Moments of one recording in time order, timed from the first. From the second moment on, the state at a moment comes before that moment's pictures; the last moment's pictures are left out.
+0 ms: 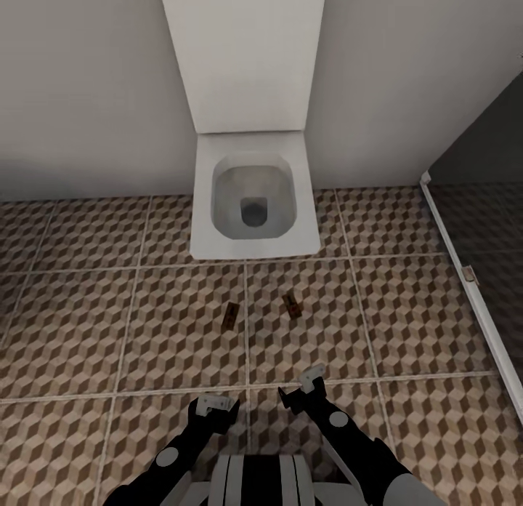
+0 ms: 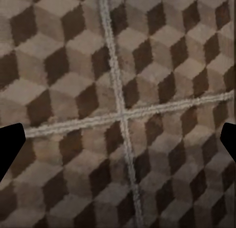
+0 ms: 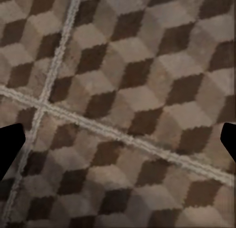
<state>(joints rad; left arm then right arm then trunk) -0.37 0.09 -0.62 -0.87 0.46 -0.10 0.11 -0.54 0.01 0.49 -0.62 -0.09 -0.04 0.02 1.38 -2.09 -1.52</state>
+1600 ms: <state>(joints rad) -0.37 0.26 -0.62 -0.98 0.46 -0.10 0.12 -0.54 -0.06 0.49 -0.62 -0.09 -0.17 0.16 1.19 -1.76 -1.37</state>
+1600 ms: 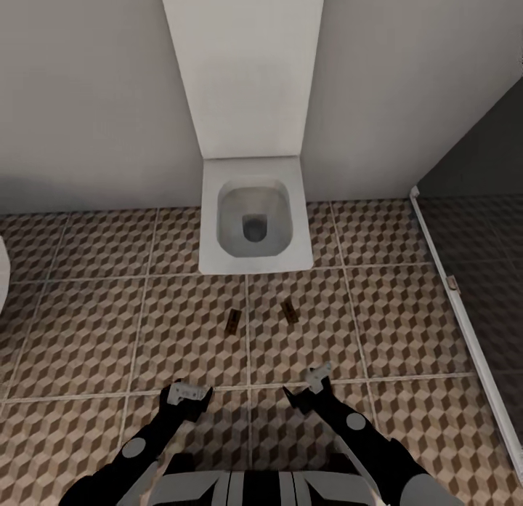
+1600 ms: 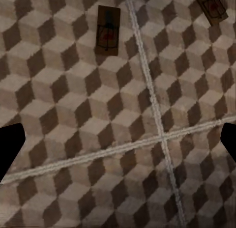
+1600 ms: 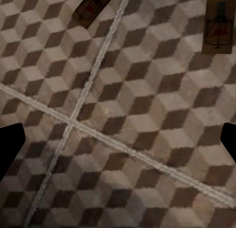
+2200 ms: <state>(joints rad) -0.35 0.39 -0.62 -0.96 0.46 -0.16 0.13 -0.53 -0.15 0.48 -0.60 -0.09 -0.28 0.16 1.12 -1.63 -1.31</state>
